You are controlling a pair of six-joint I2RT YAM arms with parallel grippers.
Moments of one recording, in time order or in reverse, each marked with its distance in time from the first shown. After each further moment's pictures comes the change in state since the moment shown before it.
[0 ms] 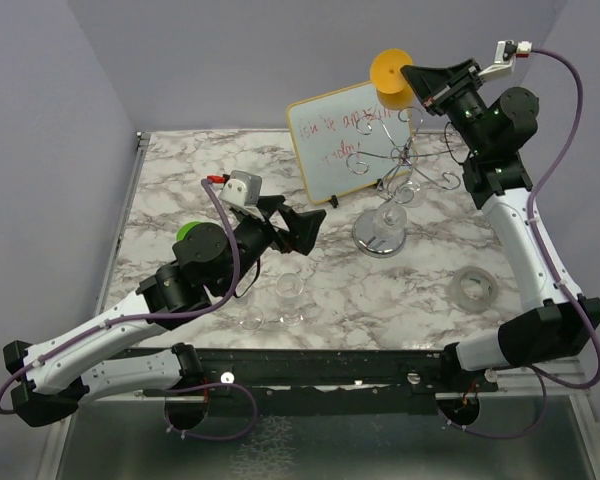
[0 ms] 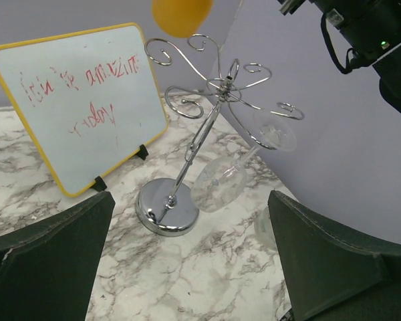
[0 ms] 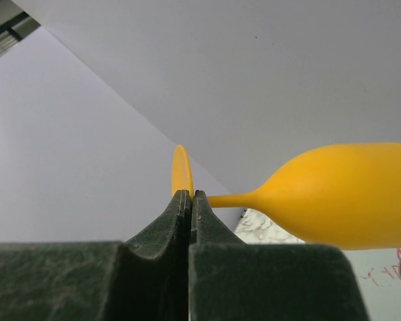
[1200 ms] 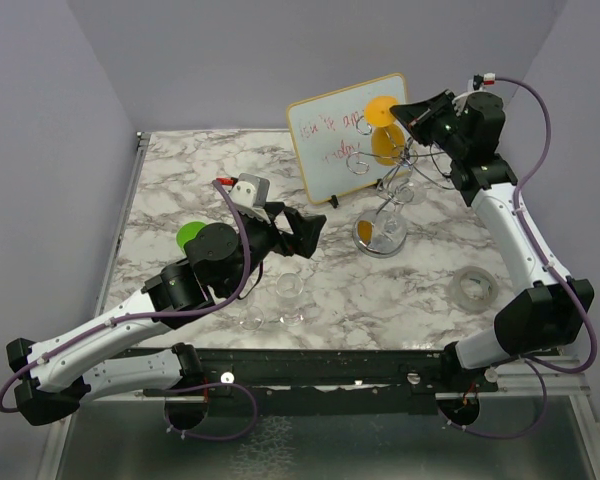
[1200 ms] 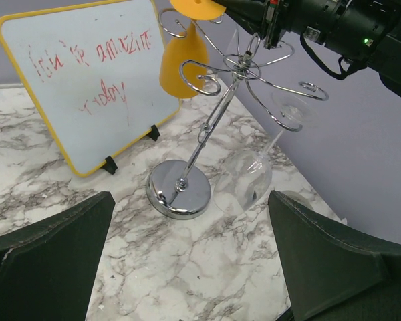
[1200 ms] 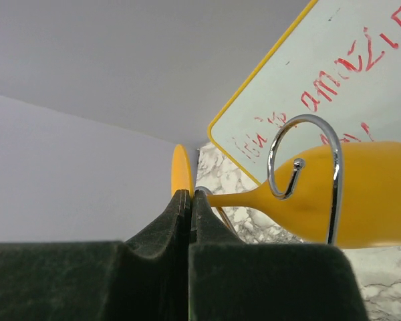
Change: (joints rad) left arm 0.000 0.019 -0.015 -0.050 -0.023 -0.022; right arm 0.000 0.088 -0.044 -0.288 0.066 0.075
